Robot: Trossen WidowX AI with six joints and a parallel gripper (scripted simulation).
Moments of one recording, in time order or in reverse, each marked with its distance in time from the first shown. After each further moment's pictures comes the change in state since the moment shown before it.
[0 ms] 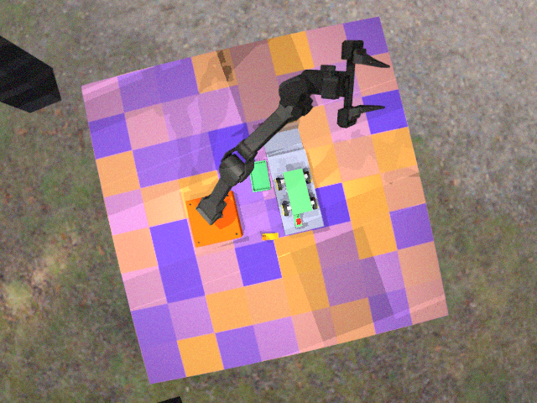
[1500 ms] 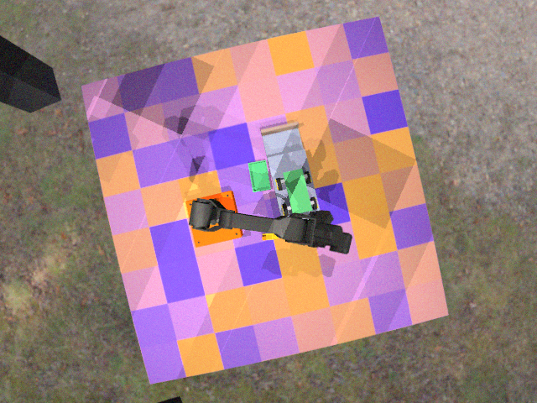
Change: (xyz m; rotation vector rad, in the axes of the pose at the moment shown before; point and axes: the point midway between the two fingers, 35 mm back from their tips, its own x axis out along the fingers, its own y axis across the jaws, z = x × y) arm -0.111 -0.499 -0.079 -1.945 1.581 0.843
